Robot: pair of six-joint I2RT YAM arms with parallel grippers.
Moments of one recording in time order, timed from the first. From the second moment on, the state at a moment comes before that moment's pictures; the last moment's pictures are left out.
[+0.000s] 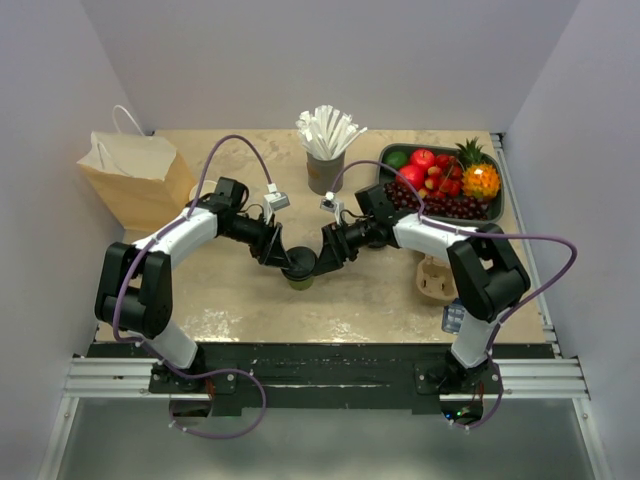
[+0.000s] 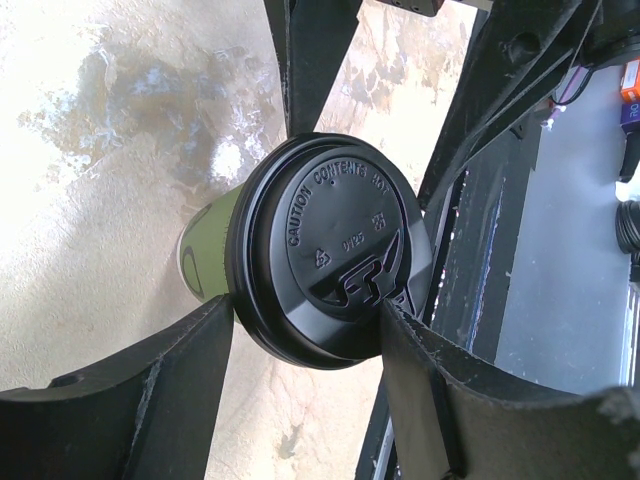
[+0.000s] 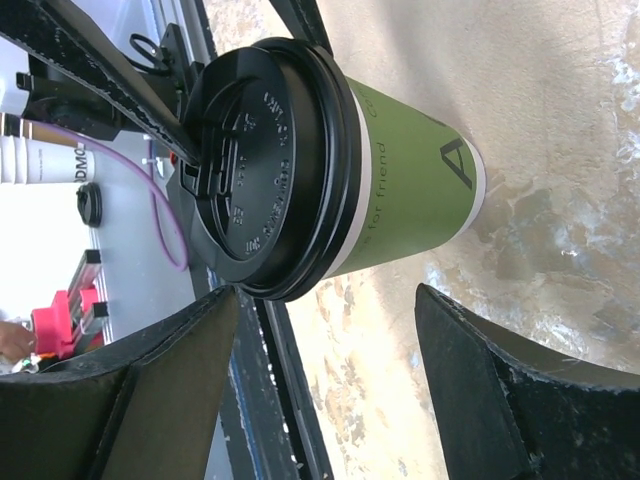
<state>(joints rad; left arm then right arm) -0.25 1.62 1.05 -0.62 1.00 0.39 0.54 1.79 1.09 -0.20 -0.96 0.15</state>
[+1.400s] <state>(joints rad) -0.25 1.66 1.06 -0.57 1.01 0.32 0.46 2.00 1.22 -0.52 -1.06 0.35</state>
